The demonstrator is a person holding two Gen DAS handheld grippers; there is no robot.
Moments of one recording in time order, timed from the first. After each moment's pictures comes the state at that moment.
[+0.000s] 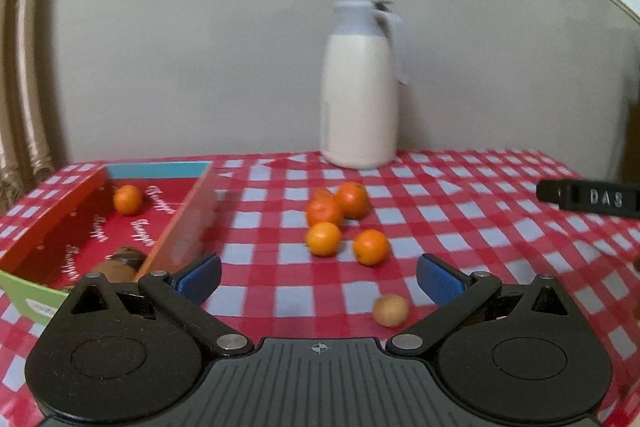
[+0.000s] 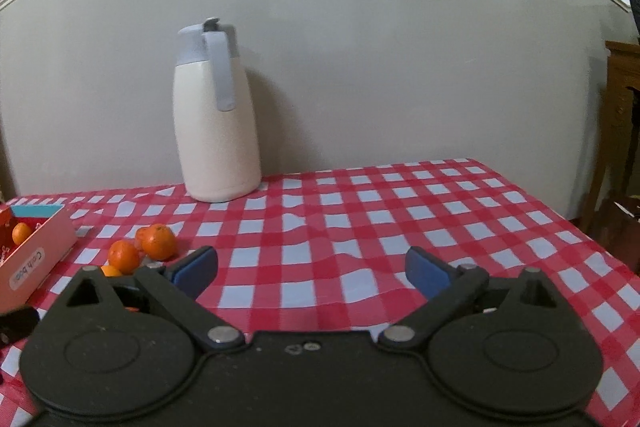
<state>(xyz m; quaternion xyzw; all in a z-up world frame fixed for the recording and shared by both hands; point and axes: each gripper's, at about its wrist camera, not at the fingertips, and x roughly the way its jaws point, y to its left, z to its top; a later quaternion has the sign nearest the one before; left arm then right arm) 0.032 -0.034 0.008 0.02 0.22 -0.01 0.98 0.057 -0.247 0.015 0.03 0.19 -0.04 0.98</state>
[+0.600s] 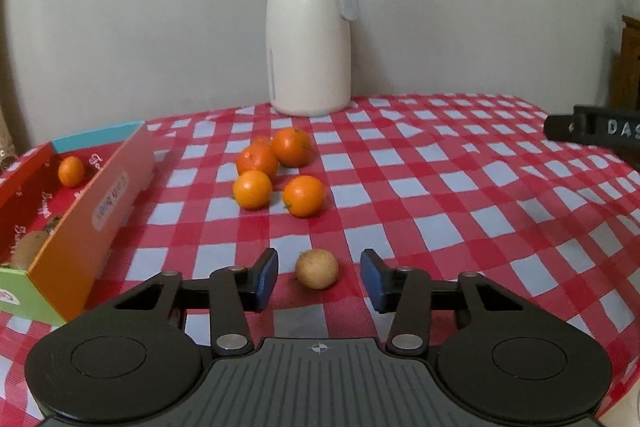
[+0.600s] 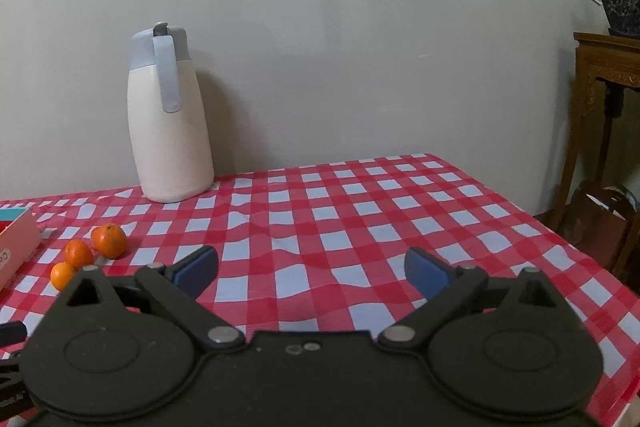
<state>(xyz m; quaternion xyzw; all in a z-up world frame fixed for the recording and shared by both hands) 0.052 -0.080 -0.021 0.04 0.28 -0.04 0.96 0.050 -0.283 0.010 0.04 0.18 -0.07 0.98</state>
